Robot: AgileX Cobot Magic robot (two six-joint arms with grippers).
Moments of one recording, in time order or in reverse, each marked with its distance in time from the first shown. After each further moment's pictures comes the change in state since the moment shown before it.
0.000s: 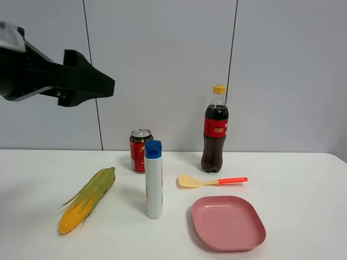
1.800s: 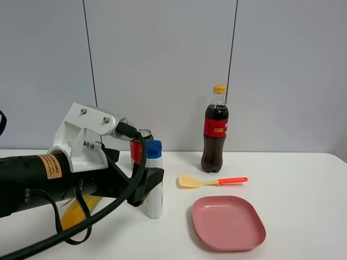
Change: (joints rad) left arm -0.107 0.615 0.115 0.005 -0.686 -0.057; right arm 0.000 0.000 0.000 0.000 0.000 0.000
